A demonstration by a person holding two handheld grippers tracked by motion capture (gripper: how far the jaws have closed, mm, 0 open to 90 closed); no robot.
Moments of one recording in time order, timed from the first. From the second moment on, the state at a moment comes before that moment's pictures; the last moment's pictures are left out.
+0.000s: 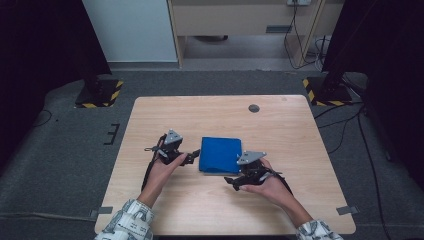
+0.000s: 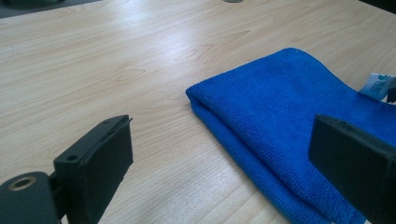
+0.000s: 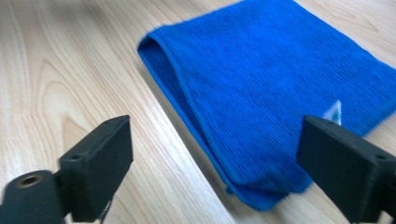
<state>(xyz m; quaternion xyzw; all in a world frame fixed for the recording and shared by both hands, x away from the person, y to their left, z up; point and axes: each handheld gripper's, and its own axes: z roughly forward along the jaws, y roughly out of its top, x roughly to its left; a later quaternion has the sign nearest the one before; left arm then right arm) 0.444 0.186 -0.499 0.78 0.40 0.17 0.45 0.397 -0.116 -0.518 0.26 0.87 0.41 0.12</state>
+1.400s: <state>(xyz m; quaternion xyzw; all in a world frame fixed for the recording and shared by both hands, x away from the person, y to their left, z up) 0.449 0.237 -0.524 0.79 0.45 0.20 0.36 0.438 -0.236 -0.512 0.45 0.77 0.40 0.21</state>
